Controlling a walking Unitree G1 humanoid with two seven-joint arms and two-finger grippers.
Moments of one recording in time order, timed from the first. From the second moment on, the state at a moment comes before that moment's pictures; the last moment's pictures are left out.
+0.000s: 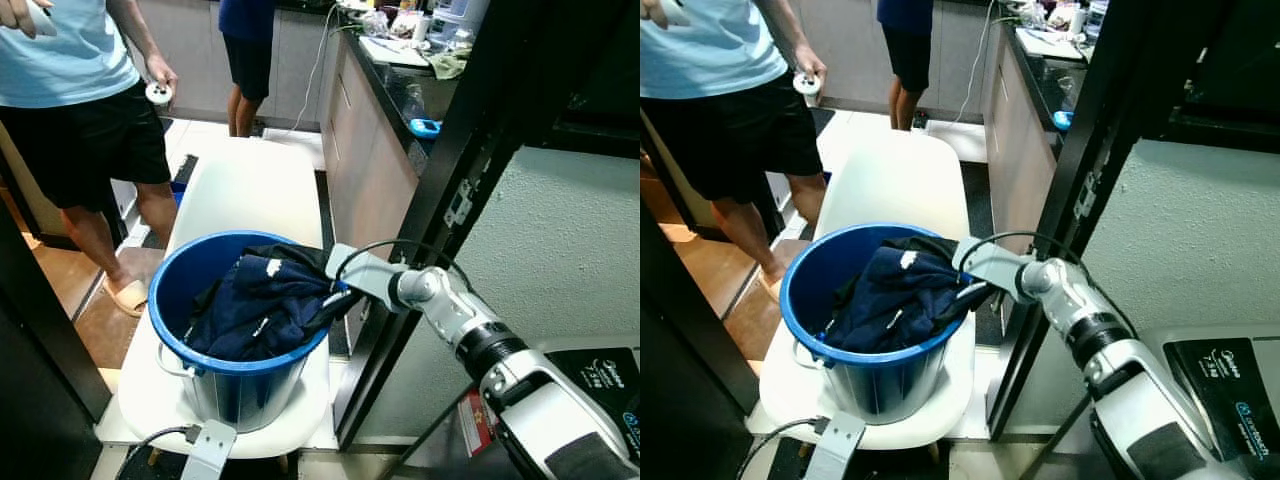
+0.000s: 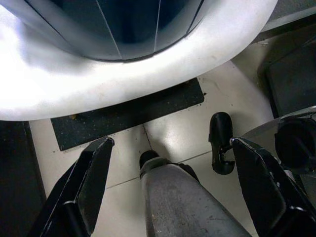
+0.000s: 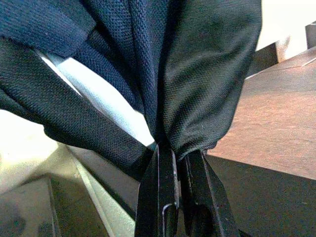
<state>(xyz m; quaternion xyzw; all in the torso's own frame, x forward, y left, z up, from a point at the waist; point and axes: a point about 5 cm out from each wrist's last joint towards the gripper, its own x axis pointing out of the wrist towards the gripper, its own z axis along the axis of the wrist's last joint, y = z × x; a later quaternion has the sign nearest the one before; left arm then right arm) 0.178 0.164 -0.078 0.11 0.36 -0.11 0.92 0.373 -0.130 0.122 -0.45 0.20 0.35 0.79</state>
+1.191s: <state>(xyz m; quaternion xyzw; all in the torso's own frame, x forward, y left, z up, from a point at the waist) 0.178 0.163 -0.079 0.11 0.36 -0.11 0.92 0.359 -0.077 0.120 -0.22 0.21 0.46 0.84</state>
